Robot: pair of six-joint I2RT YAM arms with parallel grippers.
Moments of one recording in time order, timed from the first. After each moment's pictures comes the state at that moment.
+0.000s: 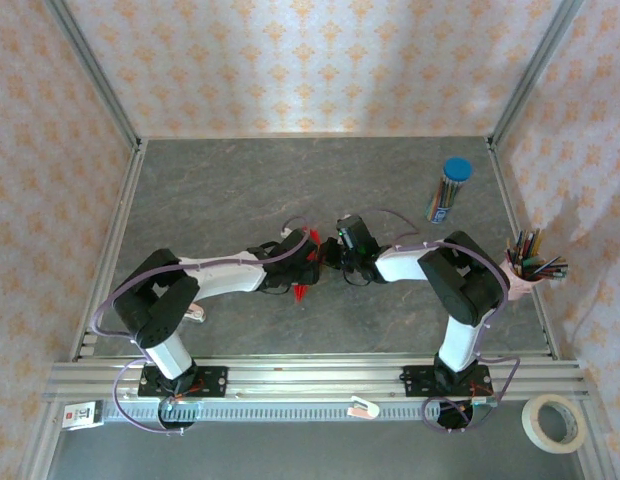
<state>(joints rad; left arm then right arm) -0.76 1.69 0.90 -0.25 -0.11 -0.70 0.64 1.80 0.80 0.25 -0.21 0.90</state>
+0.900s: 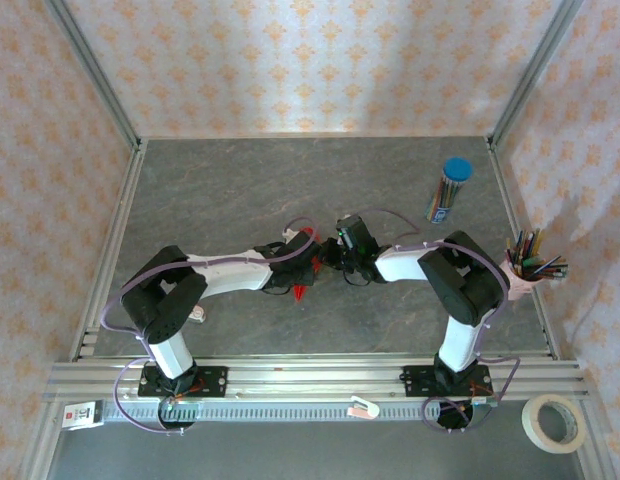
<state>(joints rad) -0.77 1.73 0.94 -0.31 -0.19 -0.69 0.64 1.80 0.80 0.24 -0.21 0.90</state>
